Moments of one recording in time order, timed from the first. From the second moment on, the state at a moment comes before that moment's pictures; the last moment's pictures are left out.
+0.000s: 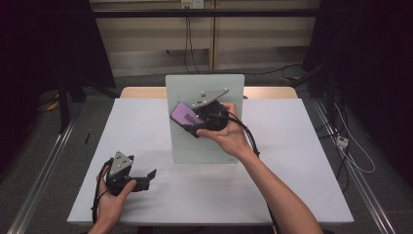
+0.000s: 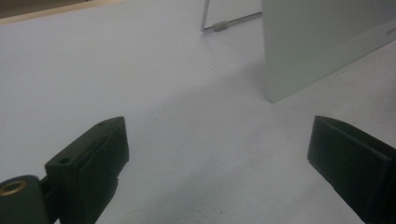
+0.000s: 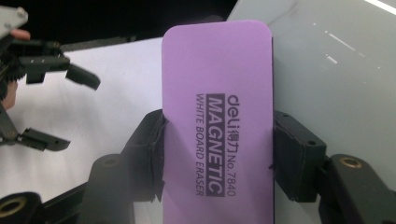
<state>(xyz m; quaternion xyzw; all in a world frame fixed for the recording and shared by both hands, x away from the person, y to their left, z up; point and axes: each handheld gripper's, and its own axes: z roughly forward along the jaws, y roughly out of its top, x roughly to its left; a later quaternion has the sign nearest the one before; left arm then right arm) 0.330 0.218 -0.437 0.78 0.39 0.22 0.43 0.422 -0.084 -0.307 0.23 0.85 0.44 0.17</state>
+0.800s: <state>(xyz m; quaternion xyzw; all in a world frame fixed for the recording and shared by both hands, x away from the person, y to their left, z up) 0.330 0.218 -0.436 0.78 0.39 0.22 0.43 0.426 -0.059 -0.299 0.21 0.85 0.44 0.20</state>
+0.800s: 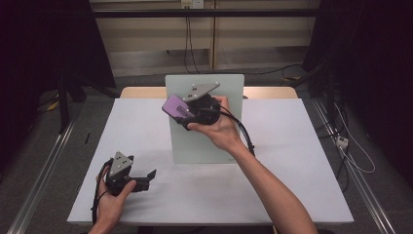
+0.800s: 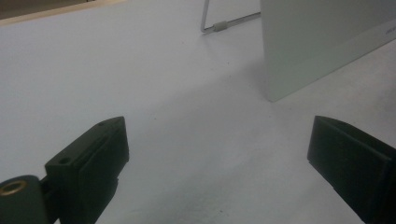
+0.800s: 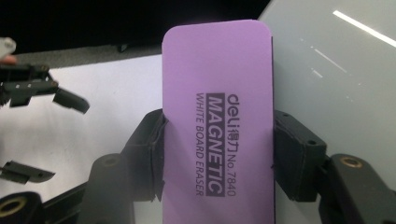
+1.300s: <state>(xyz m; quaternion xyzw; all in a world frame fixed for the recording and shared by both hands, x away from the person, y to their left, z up) 0.330 0.218 -0.437 0.78 0.39 0.22 0.43 0.423 -0.041 -0.319 0.19 0.86 0.43 0.17</state>
